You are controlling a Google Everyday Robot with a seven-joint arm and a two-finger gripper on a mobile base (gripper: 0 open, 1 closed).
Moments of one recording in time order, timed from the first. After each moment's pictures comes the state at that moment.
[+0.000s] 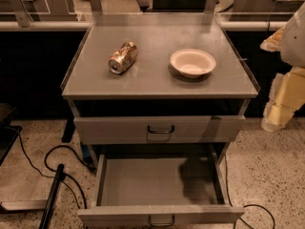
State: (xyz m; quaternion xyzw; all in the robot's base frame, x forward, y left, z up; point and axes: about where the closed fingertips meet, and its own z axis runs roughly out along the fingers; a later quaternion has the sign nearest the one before) arm 0.438 -0.217 0.976 -0.60 0.78 -0.03 0.16
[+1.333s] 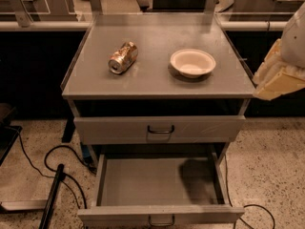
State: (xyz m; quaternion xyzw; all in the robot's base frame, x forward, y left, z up) arm 0.438 -0.217 0.976 -0.60 0.78 -0.03 0.16
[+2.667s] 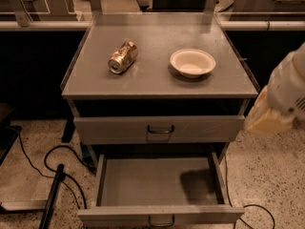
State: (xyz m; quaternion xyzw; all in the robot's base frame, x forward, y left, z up) arm 0.404 -0.207 0.915 -0.59 0.80 0.00 0.13
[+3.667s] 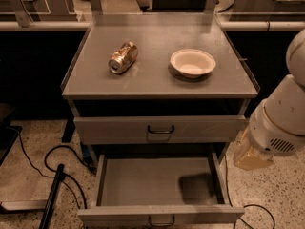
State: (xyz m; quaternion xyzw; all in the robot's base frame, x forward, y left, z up) arm 0.368 -0.200 0.829 -0.58 0.81 0.05 0.07
